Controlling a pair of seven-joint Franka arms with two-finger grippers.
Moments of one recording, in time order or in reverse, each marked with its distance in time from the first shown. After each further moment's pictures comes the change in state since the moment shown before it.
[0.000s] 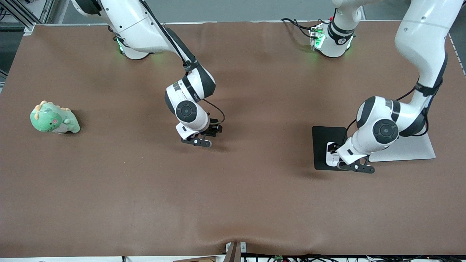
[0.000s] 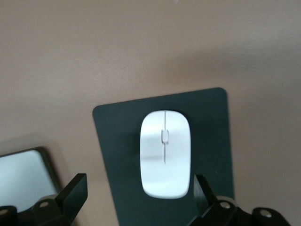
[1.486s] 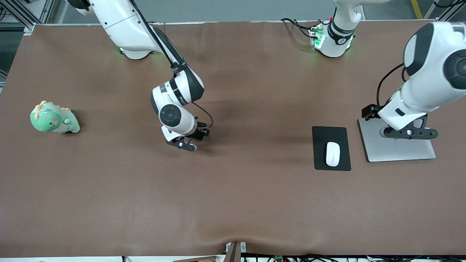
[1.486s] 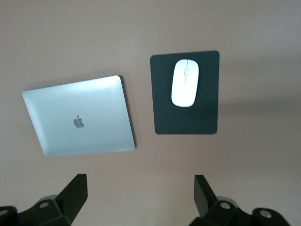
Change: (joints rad) left arm -0.218 -0.356 0.257 0.198 -0.198 -0.584 0.094; right arm -0.084 -0.063 -0.022 -0.029 -0.001 -0.070 0.035
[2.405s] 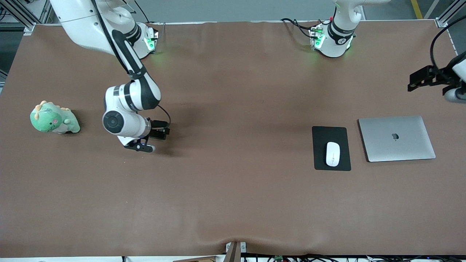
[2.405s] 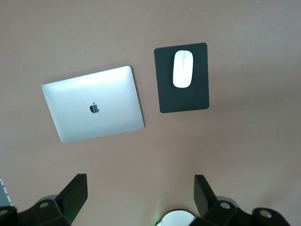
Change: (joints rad) left arm -0.007 -0.112 0.170 0.192 -0.105 -0.235 0.246; right arm -0.223 -0.171 -0.068 -0.276 -0.004 0.003 -0.473
